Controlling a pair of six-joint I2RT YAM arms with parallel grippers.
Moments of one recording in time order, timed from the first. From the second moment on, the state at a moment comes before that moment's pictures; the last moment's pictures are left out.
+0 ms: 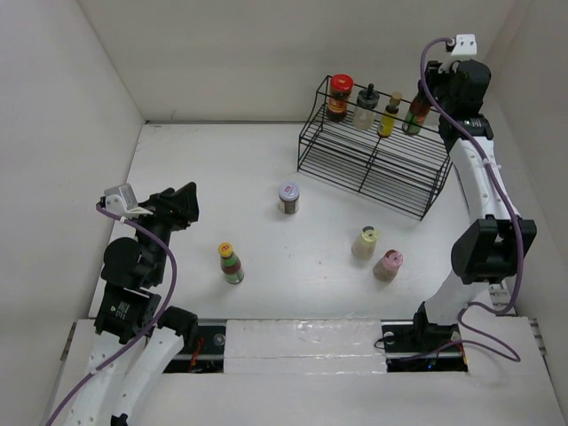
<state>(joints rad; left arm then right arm) -0.35 0.41 0.77 -0.22 -0.28 -0.48 -0.04 1.71 1.76 -0.13 -0.03 -0.02</state>
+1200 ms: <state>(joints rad) -0.35 0.41 0.77 -0.22 -0.27 -0.48 0.05 1.47 1.53 0.02 -0.13 0.05</state>
